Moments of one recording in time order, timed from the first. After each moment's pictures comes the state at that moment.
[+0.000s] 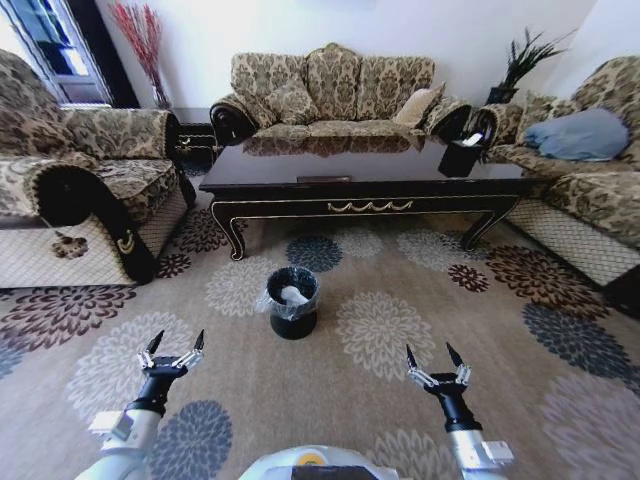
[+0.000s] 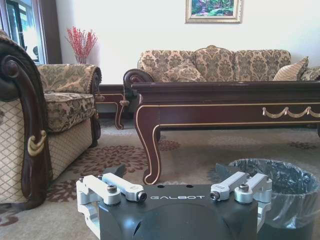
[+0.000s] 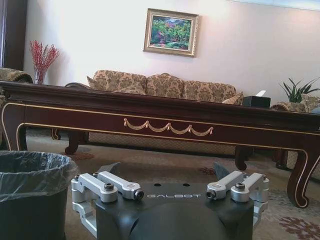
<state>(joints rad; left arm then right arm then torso) 1.95 -1.12 -0.78 -2.23 -0.48 -0.16 -0.11 -1.88 1.34 0.72 2.01 0.22 0.47 -0.06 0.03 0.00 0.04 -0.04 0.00</state>
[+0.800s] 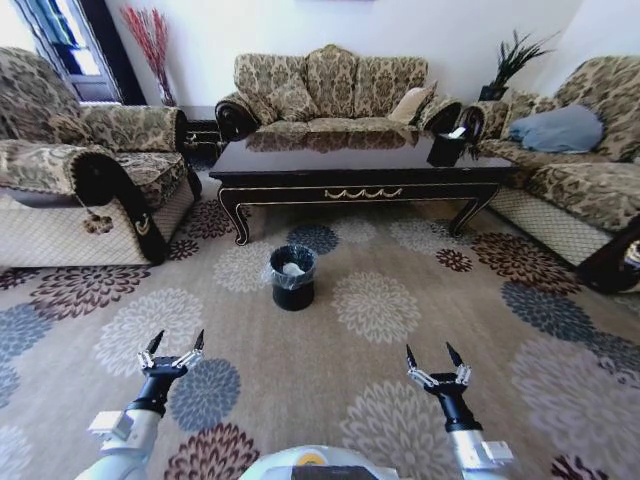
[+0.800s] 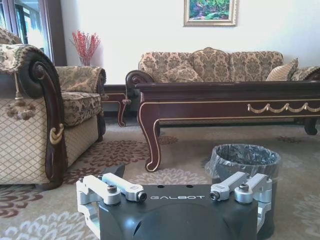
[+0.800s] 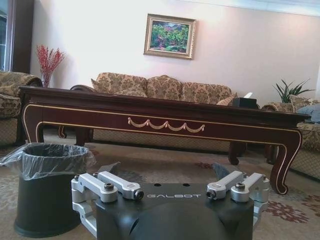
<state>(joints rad) 1.95 -1.12 -0.78 -2.23 -0.48 -0.16 -0.11 -1.88 1.34 0.72 2.01 0.22 0.47 -0.06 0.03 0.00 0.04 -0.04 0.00</state>
